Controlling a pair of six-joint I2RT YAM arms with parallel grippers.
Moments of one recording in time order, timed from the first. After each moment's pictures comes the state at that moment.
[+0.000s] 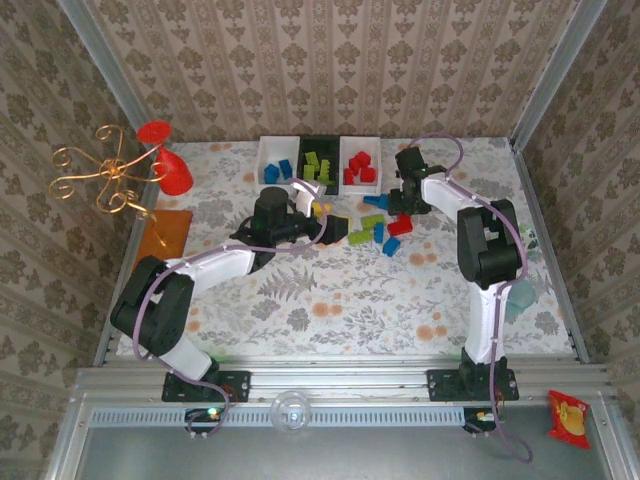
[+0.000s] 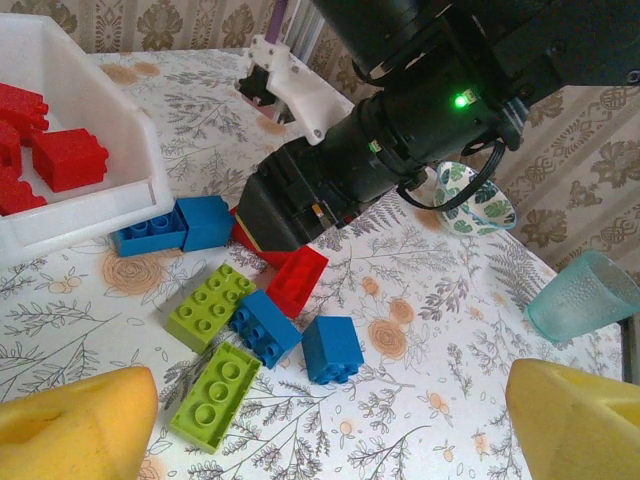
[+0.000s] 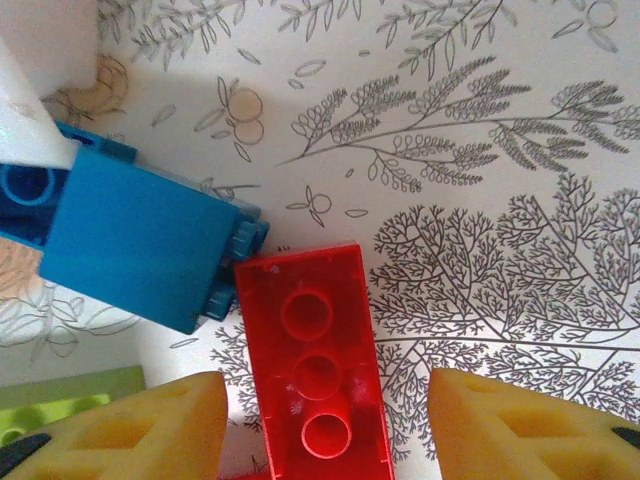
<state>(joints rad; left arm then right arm) -0.62 1.58 0.89 0.39 0.52 -0.30 0.19 2.10 1.58 -0.66 0.10 0.19</state>
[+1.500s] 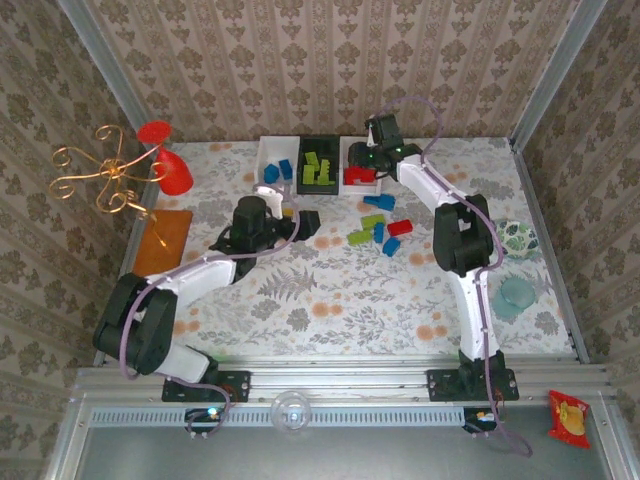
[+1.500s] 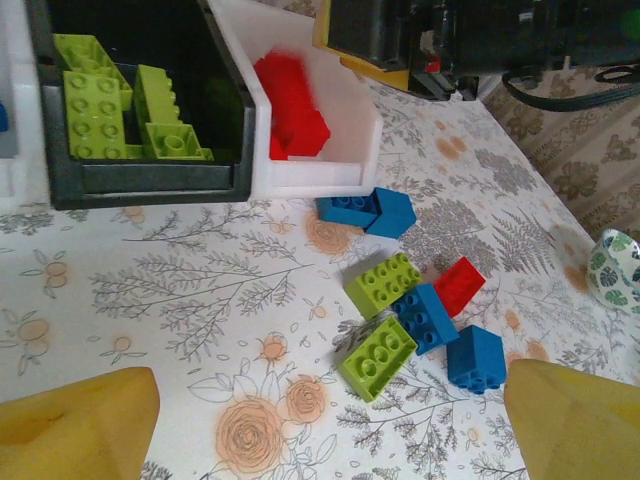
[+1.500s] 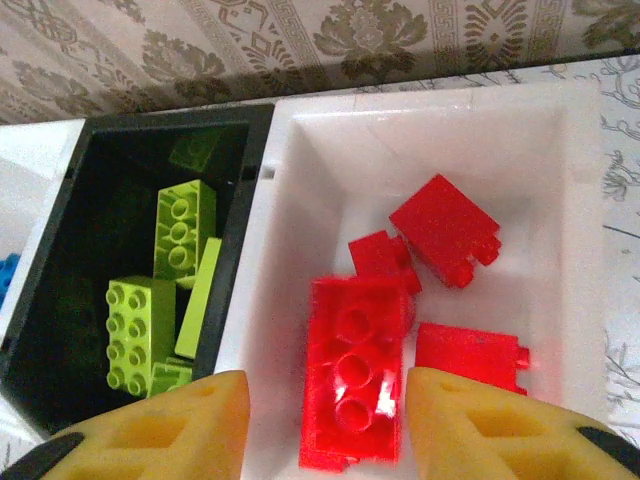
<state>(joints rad) -0.52 1.45 0.74 0.33 0.26 -0.42 0.29 2.33 2.06 -0.42 -0.08 0.37</state>
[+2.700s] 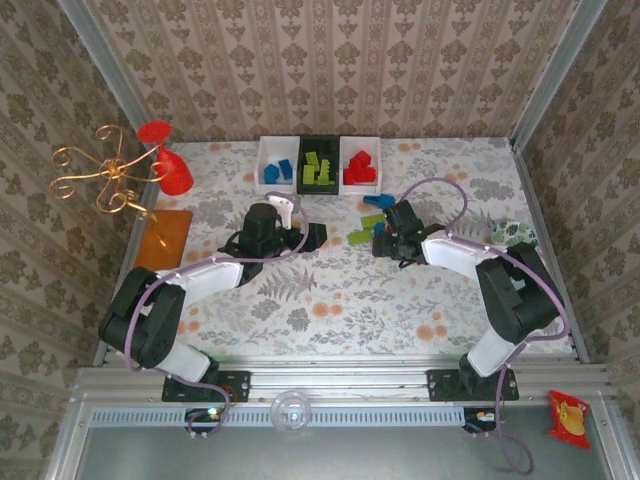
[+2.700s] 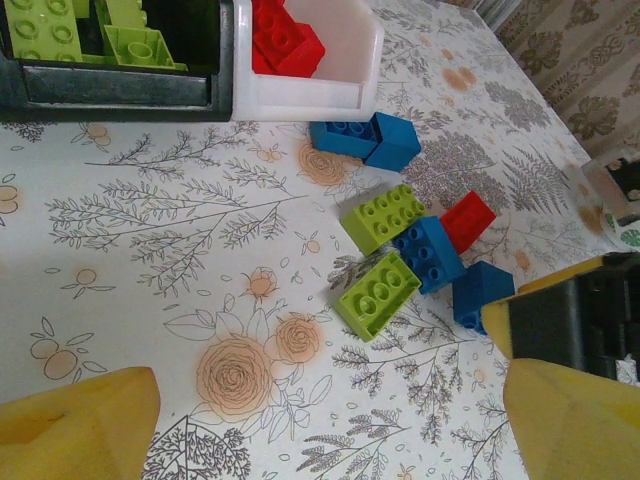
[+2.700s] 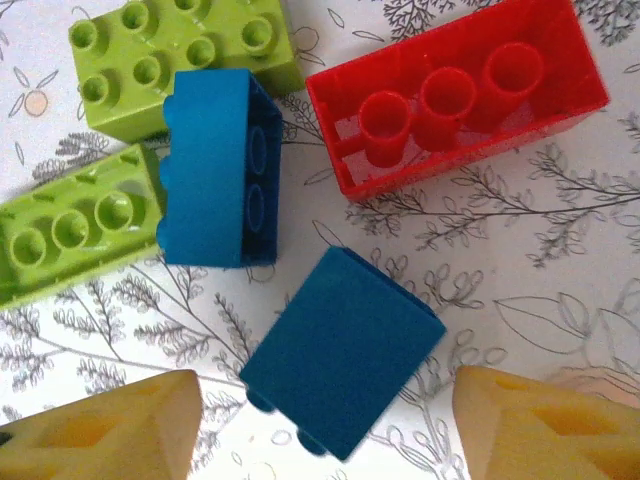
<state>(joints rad) -0.57 1.50 0.73 0.30 0.26 -0.41 0.42 1.67 0.91 -0.29 0.13 0.51</state>
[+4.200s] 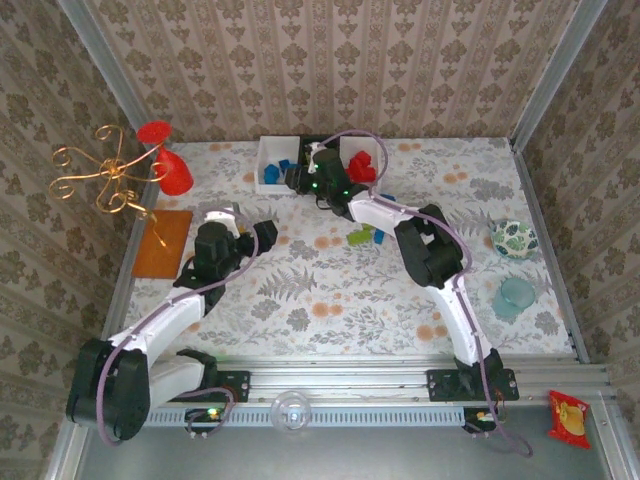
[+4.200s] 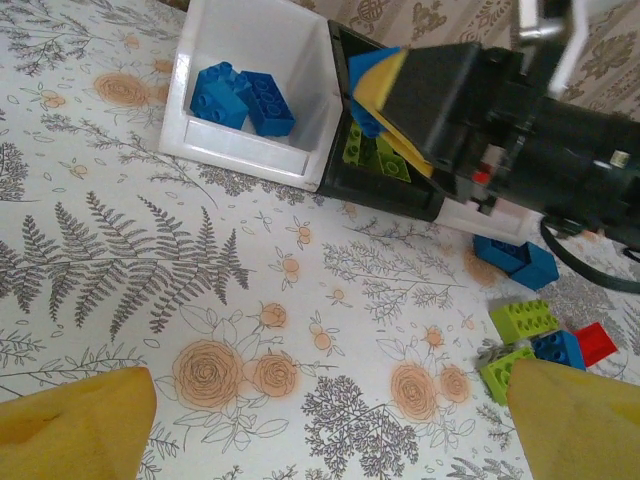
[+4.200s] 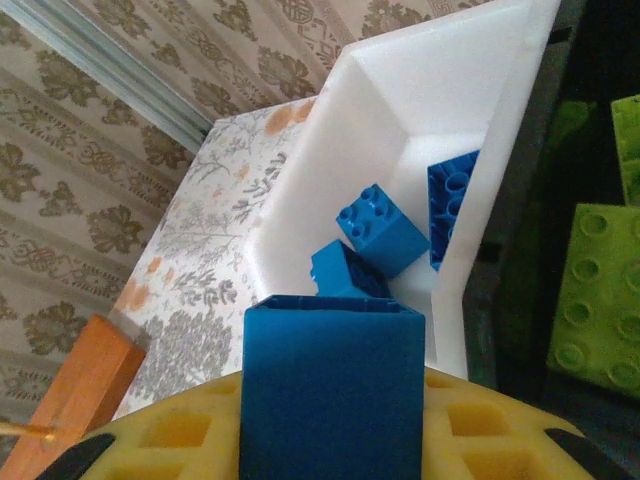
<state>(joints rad) -0.35 1.09 0.48 0.24 0.09 -0.49 0.56 2.39 1.89 0.13 -0.14 0.60</state>
